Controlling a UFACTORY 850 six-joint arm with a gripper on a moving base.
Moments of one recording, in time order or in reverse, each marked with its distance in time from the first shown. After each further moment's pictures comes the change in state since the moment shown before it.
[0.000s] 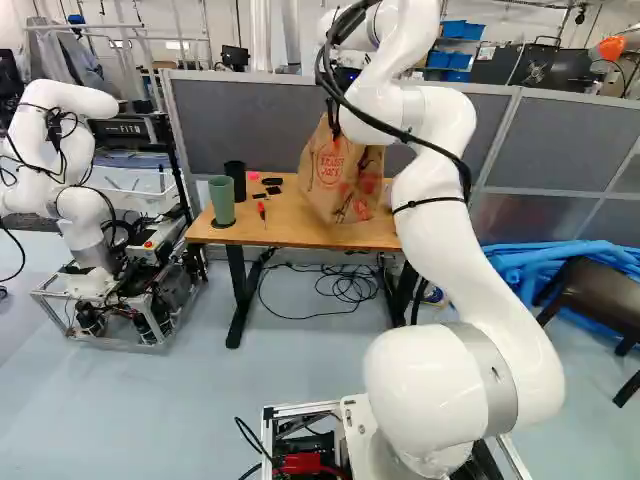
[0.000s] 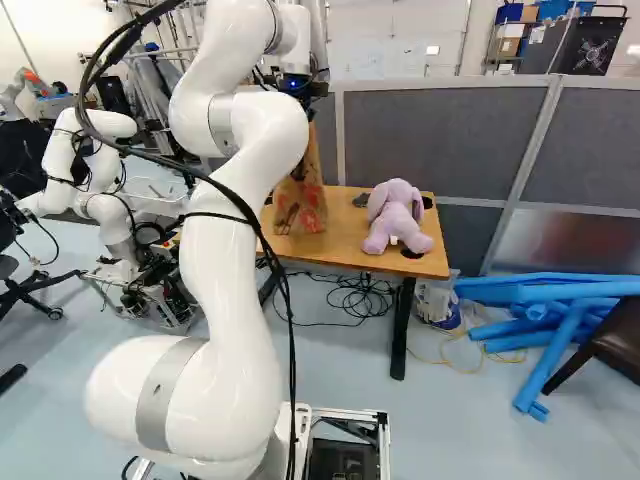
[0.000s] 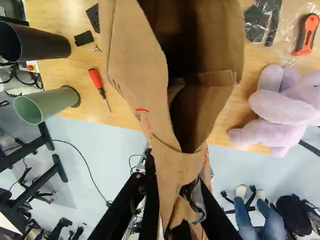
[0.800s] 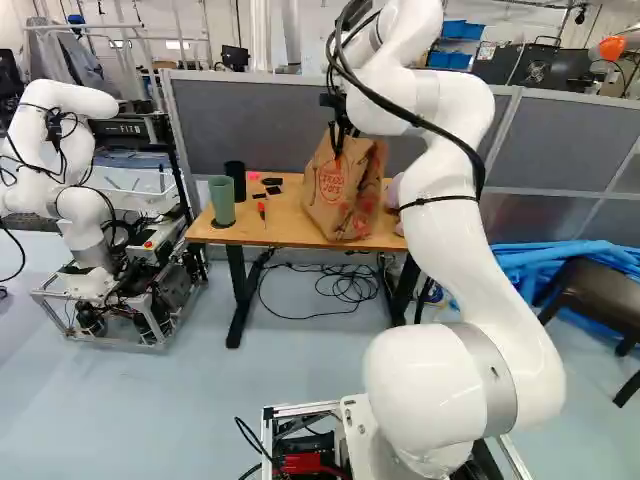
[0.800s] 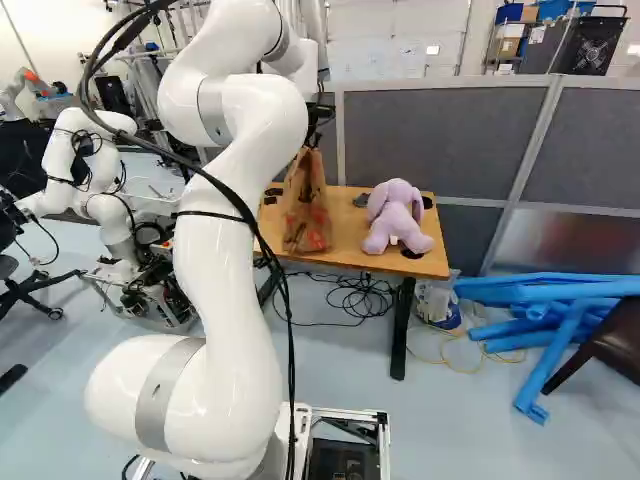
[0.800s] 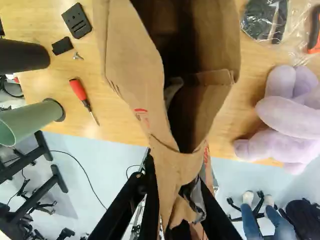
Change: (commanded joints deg) arm -1.2 4.8 17.2 0.0 14.6 0.0
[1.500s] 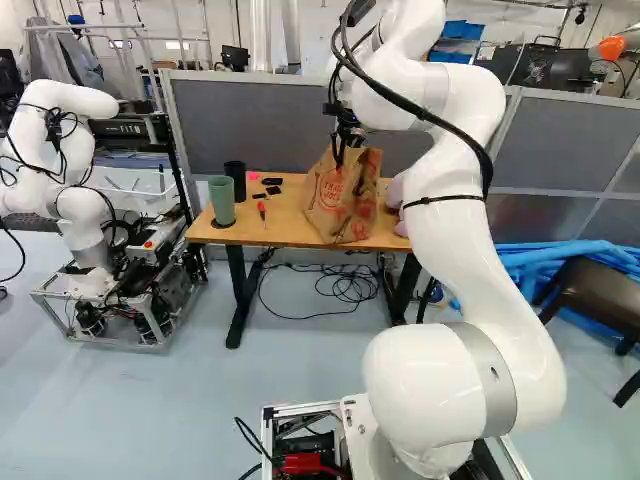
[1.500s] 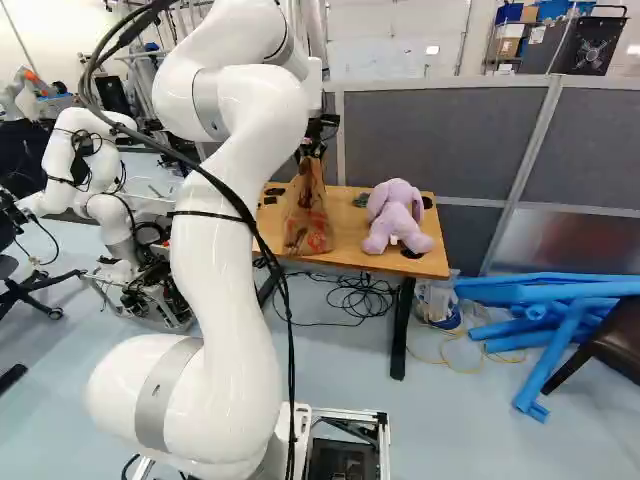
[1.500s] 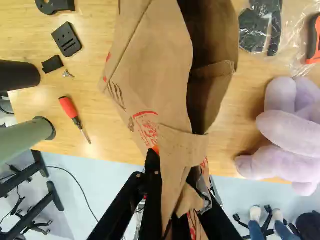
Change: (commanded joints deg) arm -0.7 1.7 7.0 0.0 9.7 0.0
